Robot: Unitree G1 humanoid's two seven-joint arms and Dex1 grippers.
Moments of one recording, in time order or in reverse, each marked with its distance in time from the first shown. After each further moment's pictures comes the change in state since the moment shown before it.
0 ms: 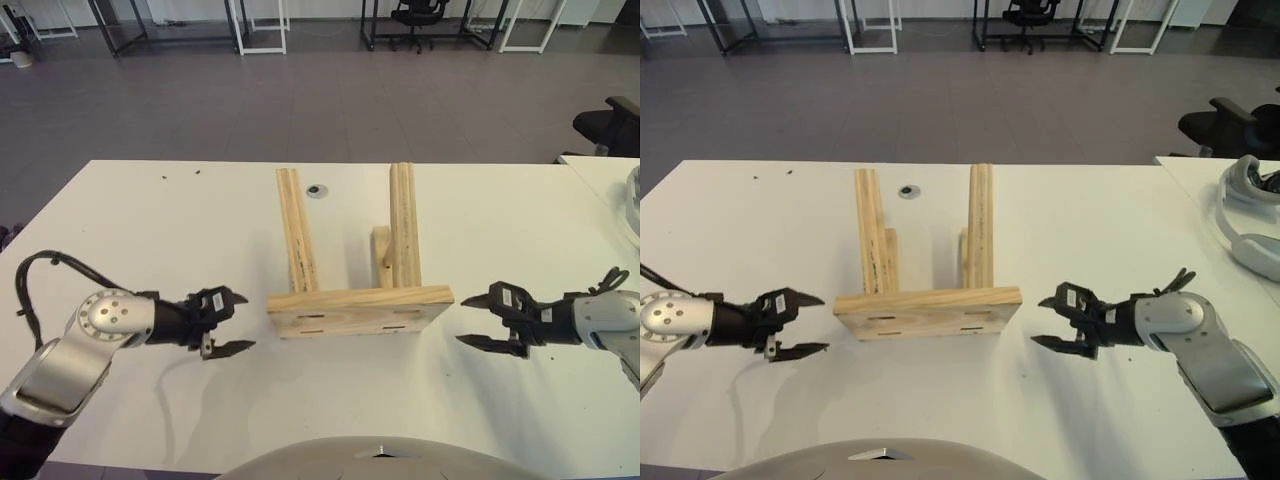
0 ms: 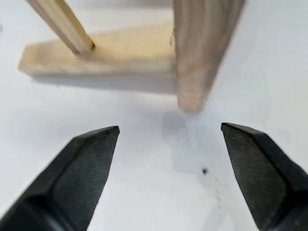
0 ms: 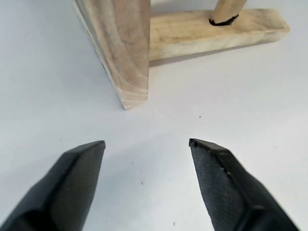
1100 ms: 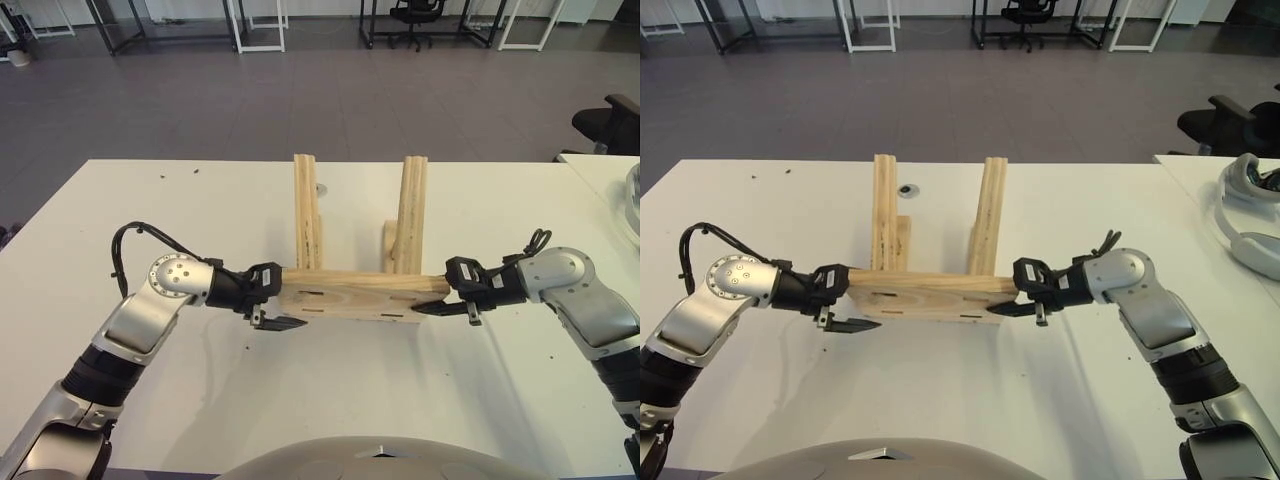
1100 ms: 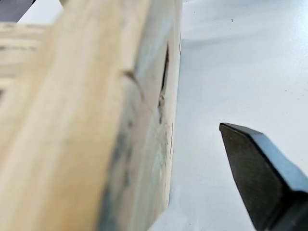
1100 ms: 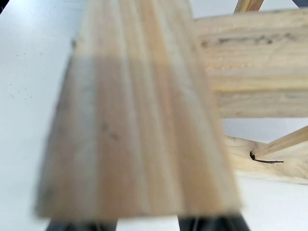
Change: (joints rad) left arm -0.257 -0.183 -0.198 0.232 0.033 -0.185 -0.149; right arm -0.280 0.141 0.180 0.208 -0.029 -0.192 0.181
